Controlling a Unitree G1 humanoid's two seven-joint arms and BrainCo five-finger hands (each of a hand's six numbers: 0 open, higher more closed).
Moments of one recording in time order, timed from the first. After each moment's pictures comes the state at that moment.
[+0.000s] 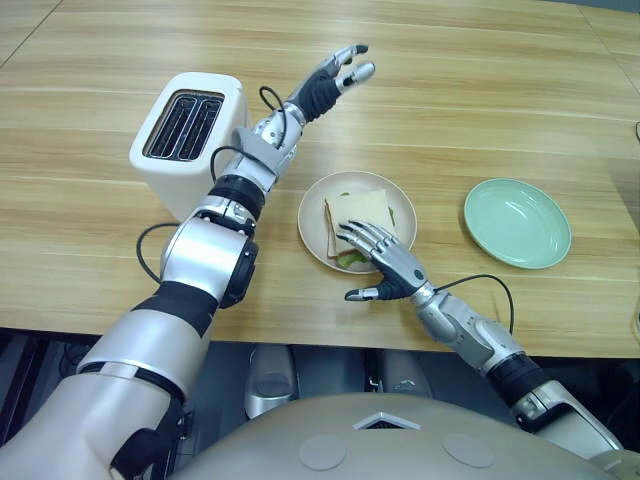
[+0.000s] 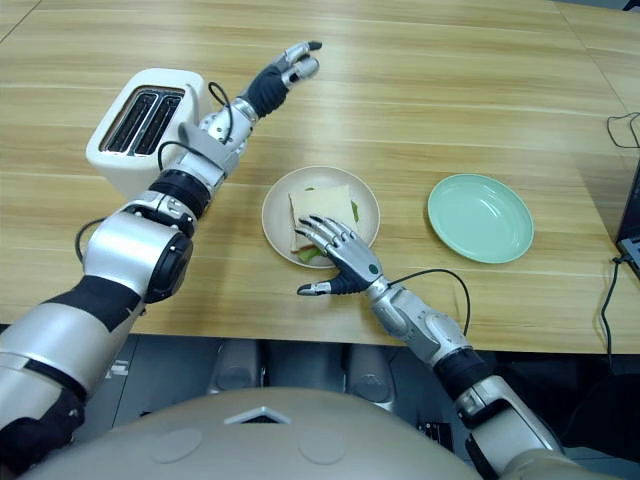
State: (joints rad) left arm -1.00 0.11 -0.07 1.19 0.16 -0.70 -0.23; right arm -0.01 -0.44 0.44 0.14 -0.71 -0.62 -0.43
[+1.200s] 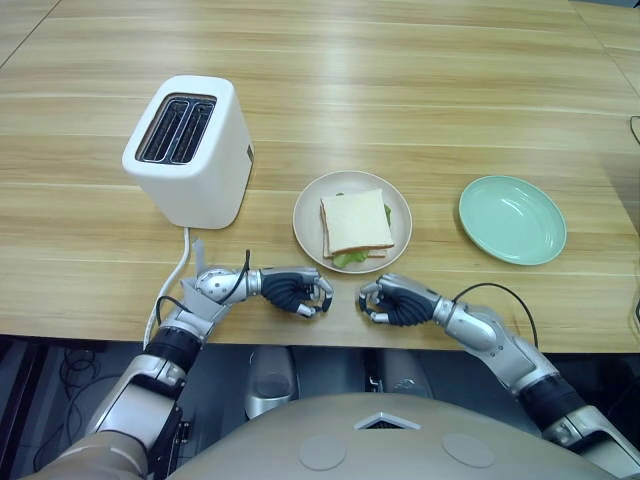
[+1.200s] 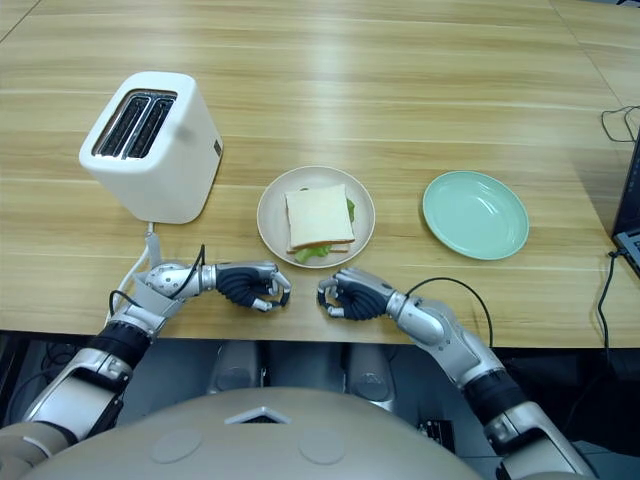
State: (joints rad) left arm -0.23 0.43 -0.37 0.60 0.22 -0.85 -0.75; right arm 0.02 -0.52 0.43 0.24 -0.45 -0.59 0.20
